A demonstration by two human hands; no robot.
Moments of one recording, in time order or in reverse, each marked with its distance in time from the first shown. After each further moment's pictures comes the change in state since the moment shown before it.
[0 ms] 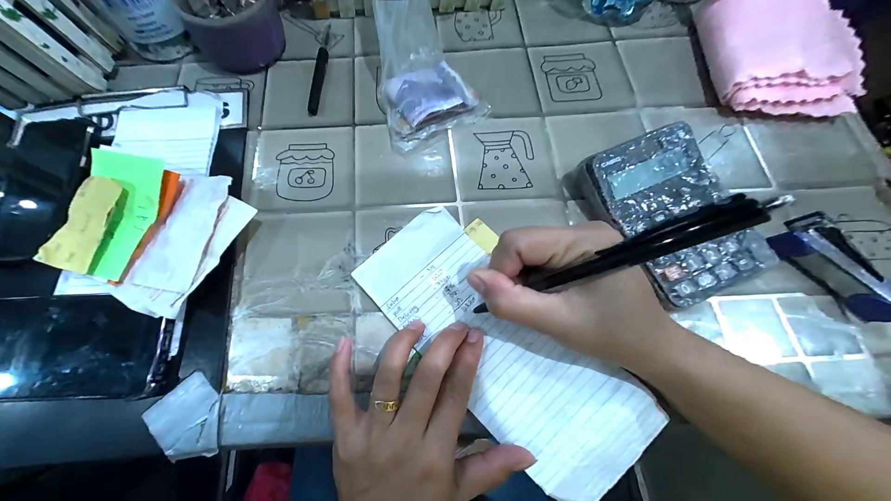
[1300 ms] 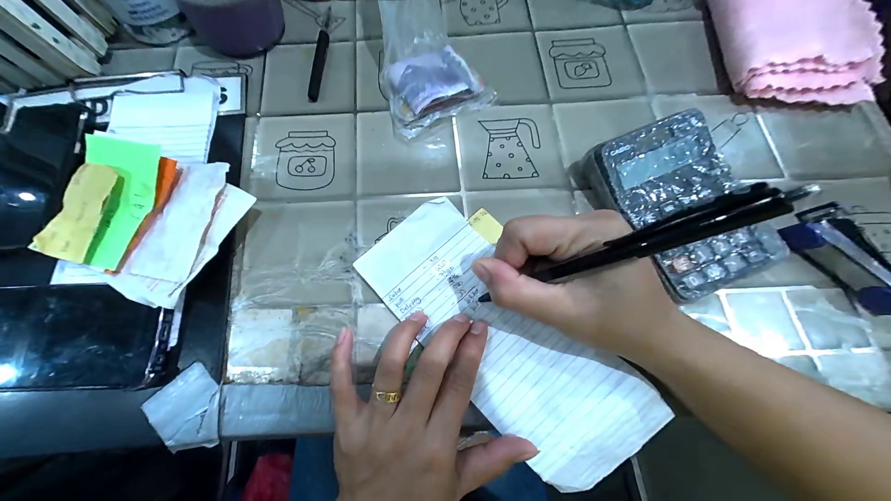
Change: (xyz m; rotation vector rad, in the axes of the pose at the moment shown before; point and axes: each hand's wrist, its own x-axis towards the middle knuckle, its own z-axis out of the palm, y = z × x) left_hand 0.001 -0.001 -0.001 -0.021 0.003 0.006; right_hand 0.000 0.001 0.000 -0.048 -0.031 -0.012
